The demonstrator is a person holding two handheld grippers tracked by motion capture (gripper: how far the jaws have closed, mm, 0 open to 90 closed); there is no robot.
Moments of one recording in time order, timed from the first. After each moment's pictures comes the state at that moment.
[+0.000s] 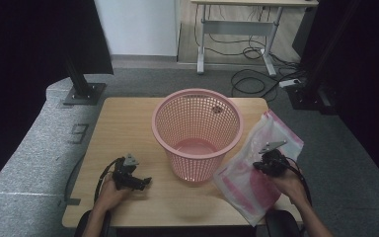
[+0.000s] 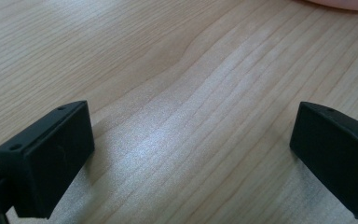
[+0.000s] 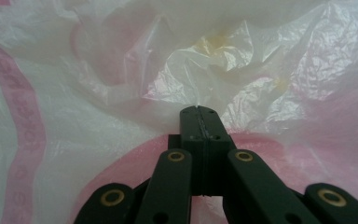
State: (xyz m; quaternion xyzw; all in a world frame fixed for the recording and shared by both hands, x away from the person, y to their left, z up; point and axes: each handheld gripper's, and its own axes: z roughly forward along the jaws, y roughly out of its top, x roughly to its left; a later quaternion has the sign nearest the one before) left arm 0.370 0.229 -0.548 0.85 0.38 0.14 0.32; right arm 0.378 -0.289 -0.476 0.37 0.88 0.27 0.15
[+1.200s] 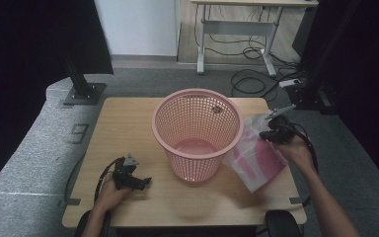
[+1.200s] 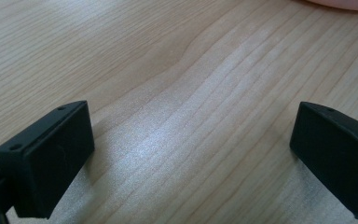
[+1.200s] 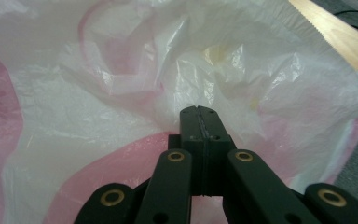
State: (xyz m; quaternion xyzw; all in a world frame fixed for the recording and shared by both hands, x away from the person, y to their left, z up) left arm 0.370 0.229 -0.548 0.85 0.38 0.14 0.32; right arm 0.435 -0.295 -0.388 0.39 0.86 0.27 0.18
